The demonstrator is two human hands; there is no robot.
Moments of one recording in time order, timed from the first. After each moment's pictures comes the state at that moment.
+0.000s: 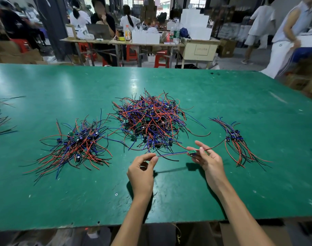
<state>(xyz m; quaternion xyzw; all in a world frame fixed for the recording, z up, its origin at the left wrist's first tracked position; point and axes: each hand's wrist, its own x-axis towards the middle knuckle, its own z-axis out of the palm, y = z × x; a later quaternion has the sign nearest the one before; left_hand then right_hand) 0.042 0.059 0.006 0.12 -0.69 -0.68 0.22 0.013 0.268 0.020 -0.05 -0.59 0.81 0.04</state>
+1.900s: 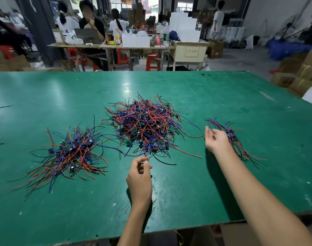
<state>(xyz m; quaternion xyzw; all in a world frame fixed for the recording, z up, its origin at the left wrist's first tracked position) 0.042 0.062 0.010 0.15 -0.70 -0.67 0.19 -0.073 0.296 0.082 -0.31 -0.13 0.93 0.14</state>
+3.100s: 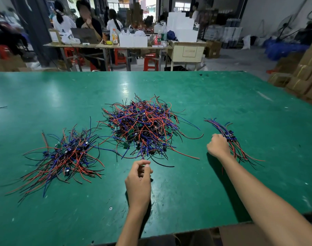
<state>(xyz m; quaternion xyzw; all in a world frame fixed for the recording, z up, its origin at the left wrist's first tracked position) 0.043 0.062 0.014 0.13 -0.72 -0.66 0.15 -0.077 0.338 0.045 -0.21 -0.95 0.22 0.04</state>
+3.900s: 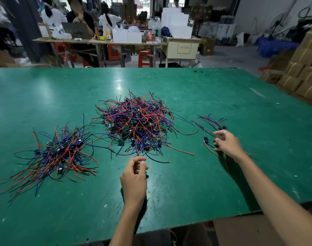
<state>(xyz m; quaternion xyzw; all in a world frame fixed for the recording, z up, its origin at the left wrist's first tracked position) 0.042 0.063 0.010 0.12 -0.72 -0.67 0.15 -0.051 0.392 0.040 -0.19 -0.87 0.45 0.08</state>
